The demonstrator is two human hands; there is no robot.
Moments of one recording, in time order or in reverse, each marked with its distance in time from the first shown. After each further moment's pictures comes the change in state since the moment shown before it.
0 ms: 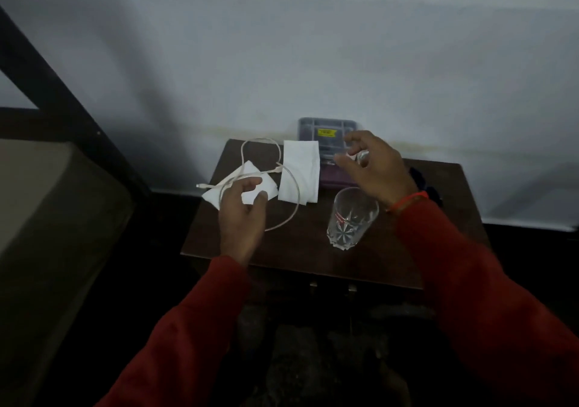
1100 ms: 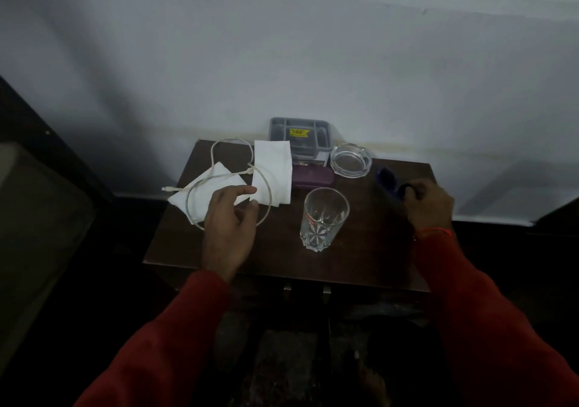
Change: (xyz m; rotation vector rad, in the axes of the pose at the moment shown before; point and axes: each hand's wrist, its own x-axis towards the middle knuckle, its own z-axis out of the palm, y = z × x) left_hand -0.018 0.000 0.018 0.131 -0.098 0.152; right_hand -0.032 0.164 -0.047 -0.327 0.360 0.400
